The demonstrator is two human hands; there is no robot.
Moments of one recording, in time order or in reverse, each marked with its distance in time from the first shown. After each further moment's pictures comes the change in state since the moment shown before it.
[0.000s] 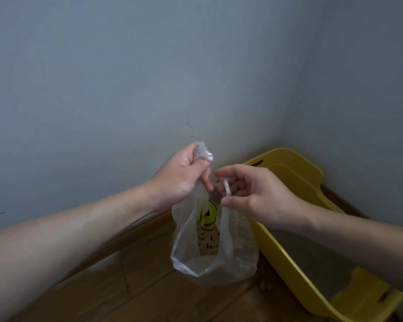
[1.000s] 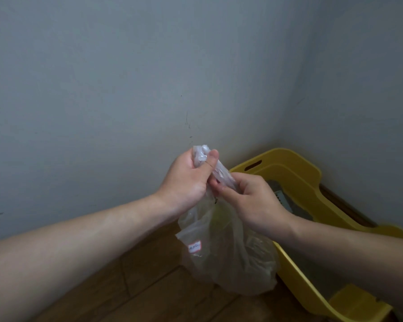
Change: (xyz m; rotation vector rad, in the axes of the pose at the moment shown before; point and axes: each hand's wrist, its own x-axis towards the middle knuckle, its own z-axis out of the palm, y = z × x) left_hand -0.001 0.001 0.026 -0.149 0.283 -0.107; right_hand 0.001 0.004 0.027 0.163 0.174 0.028
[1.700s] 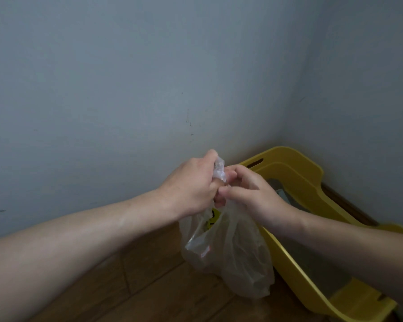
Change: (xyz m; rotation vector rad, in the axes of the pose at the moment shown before) left_hand 0.002 0.004 -0.007 0.911 -0.212 0.309; right_hand 0.002 0.001 -0.008 0.294 -0.170 0.074
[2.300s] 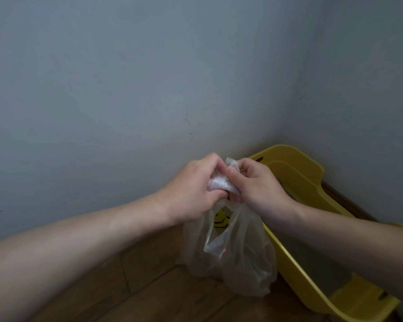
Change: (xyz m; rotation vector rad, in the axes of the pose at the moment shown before) left_hand -0.008 -0.003 0.004 -0.148 -0.021 0.043; right_hand 0.012 0.001 -0.003 -0.170 0.299 0.119
